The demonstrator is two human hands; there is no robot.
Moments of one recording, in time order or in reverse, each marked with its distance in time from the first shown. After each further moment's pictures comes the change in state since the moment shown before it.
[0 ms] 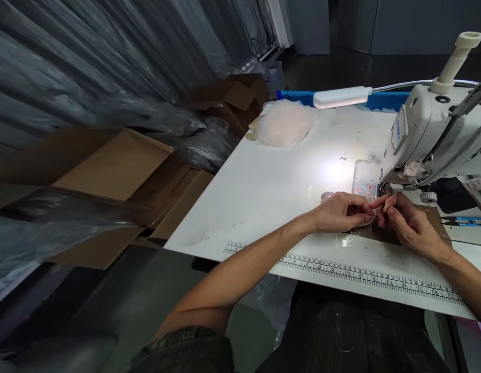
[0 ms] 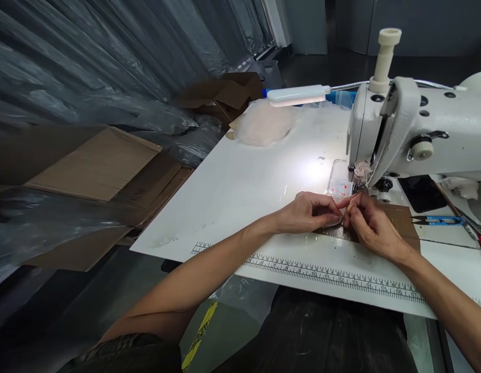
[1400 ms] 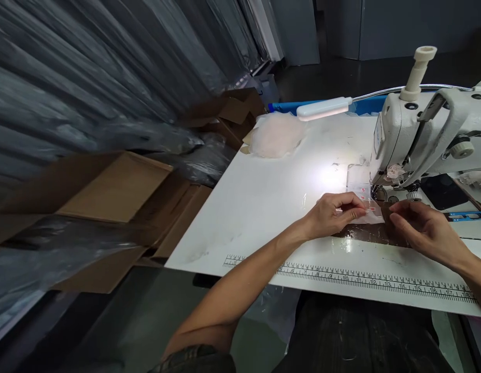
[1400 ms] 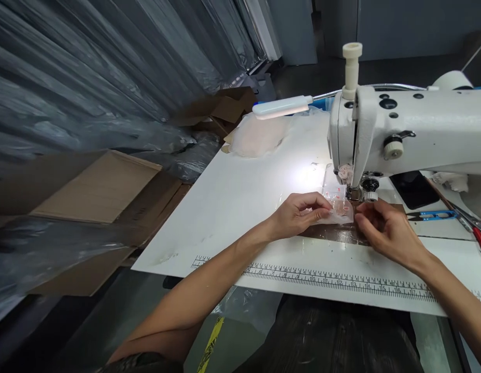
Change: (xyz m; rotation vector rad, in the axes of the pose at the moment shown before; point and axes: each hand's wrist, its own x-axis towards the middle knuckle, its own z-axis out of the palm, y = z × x) left_hand 0.002 0.000 -0.004 -0.004 0.101 0.270; right_hand -0.027 -0.007 -0.027 -0.261 0.142 0.252
